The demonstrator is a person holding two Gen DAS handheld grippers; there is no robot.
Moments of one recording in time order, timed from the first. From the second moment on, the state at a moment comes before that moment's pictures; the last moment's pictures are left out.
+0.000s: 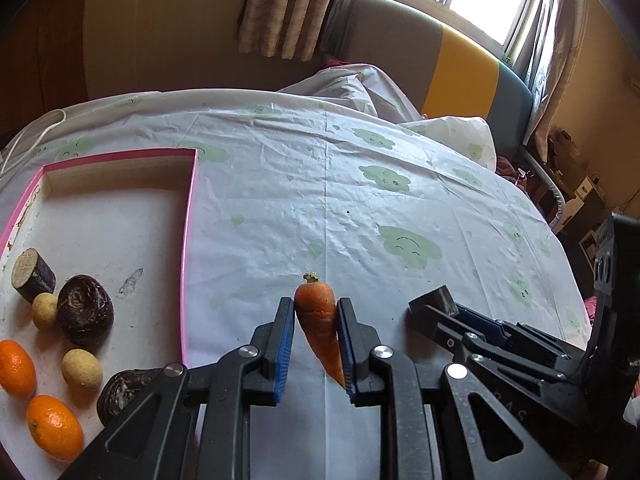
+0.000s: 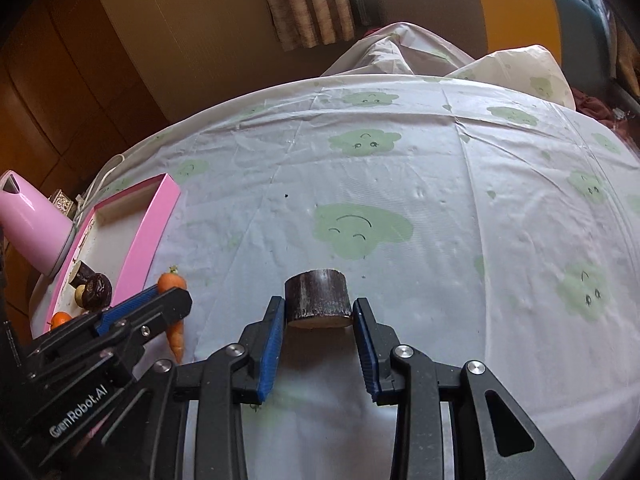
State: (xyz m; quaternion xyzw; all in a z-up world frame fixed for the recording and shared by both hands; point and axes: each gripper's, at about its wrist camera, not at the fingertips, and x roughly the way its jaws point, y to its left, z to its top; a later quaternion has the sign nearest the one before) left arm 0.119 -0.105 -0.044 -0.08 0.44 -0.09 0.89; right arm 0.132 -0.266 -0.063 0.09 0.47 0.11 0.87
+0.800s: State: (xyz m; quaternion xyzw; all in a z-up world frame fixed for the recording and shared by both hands) left arm 0.071 0.002 0.001 -0.10 0.38 -0.03 0.92; right arm 0.091 -0.254 -0.064 0.07 0.46 0.07 0.88
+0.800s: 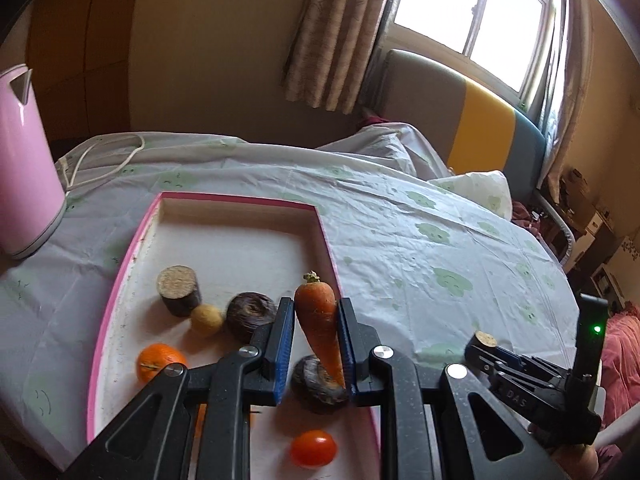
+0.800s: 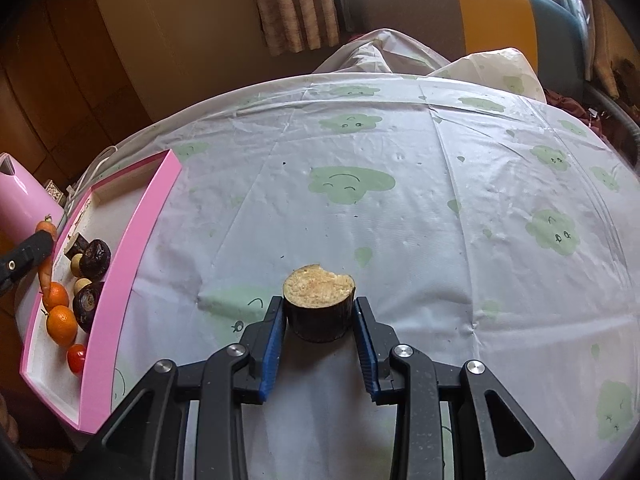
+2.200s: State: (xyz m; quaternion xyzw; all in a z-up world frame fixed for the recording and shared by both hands) left arm 0.021 0.066 0.000 -0.10 0.38 0.07 0.92; right arm 0.099 -0.101 -0.016 0.00 0.43 0.24 0.87
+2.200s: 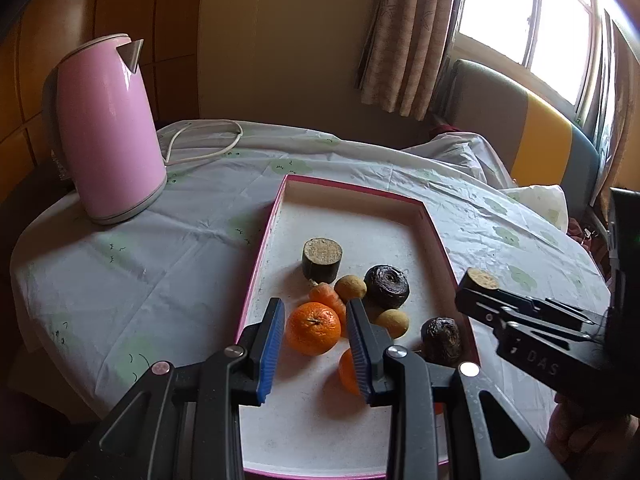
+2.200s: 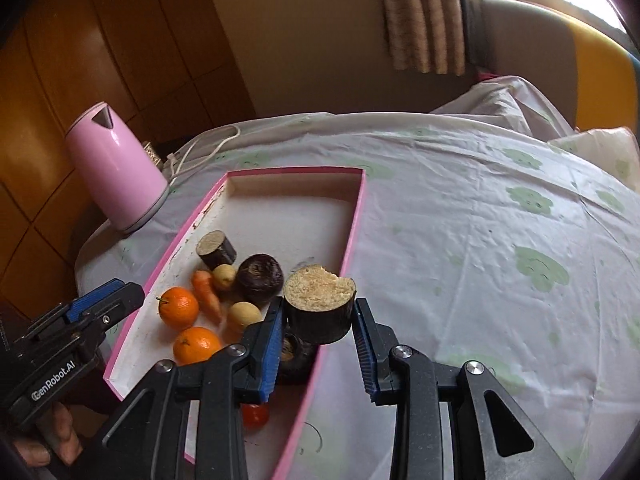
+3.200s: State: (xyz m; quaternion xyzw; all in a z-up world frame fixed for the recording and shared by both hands) left arm -0.004 0.064 0.016 -0.07 0.33 0.14 0.93; right arm 0.045 -0.086 -0.007 -0.02 0.38 0.19 0.91
